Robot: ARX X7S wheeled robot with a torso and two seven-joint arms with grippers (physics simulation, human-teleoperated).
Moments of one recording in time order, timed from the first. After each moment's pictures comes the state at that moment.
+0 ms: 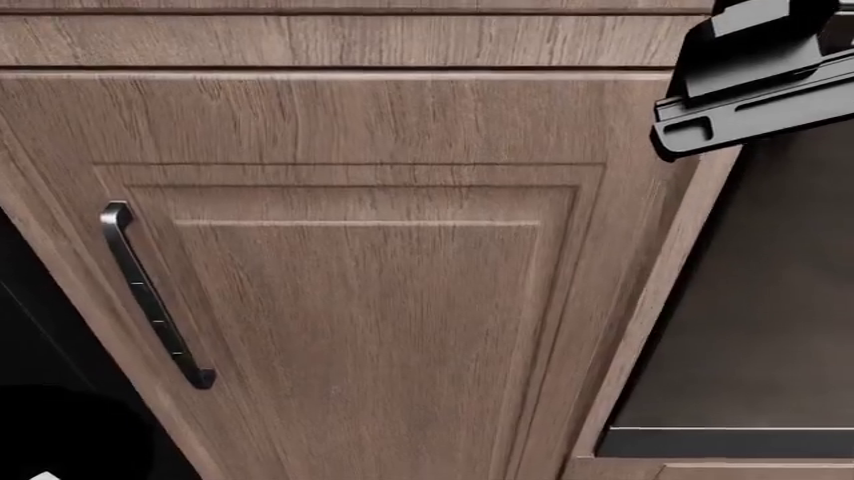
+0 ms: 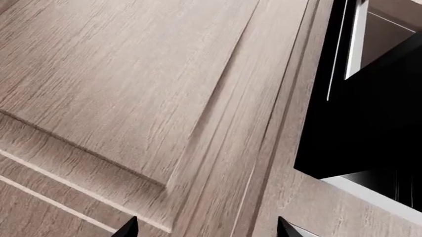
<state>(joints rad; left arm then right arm) -1.21 -0.26 -0.55 0.79 -1.36 -1.16 -0.89 1.49 0.80 -0.20 -1.00 1.51 1.19 1.05</state>
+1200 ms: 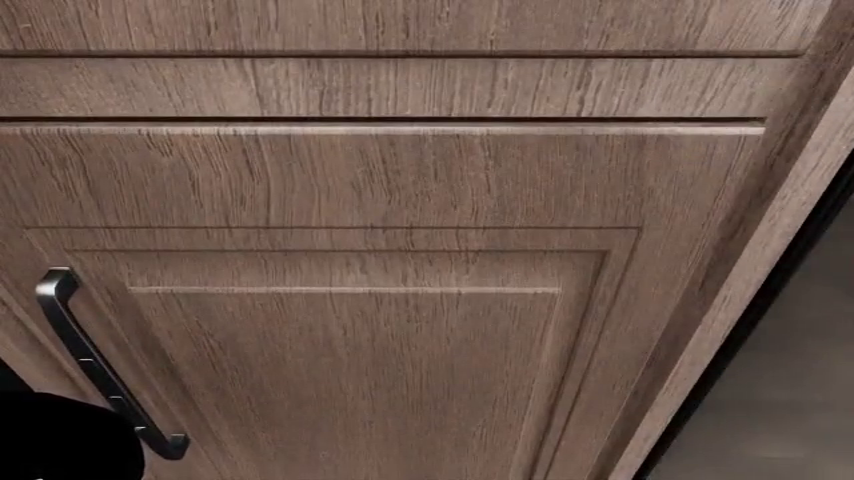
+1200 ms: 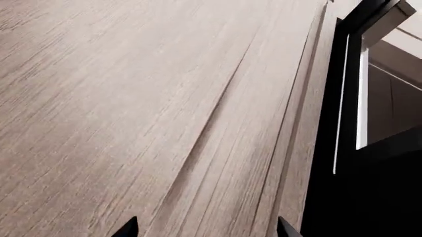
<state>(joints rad) -1.19 -0.29 -0.51 0.78 -1.35 -1.11 -0.90 1.98 0.73 -0.36 -0.75 1.59 1.29 1.05</state>
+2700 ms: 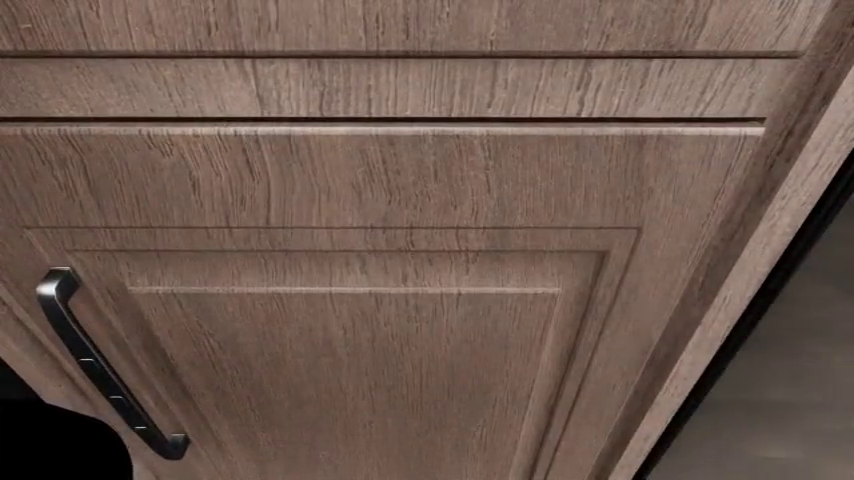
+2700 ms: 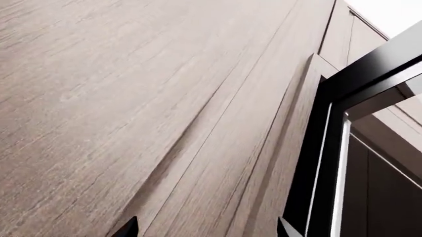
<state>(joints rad) -1.16 -0.32 -0.47 0.78 -1.36 -1.06 -0.92 2.34 0.59 -0.73 -0.23 0.68 1.14 0.22</state>
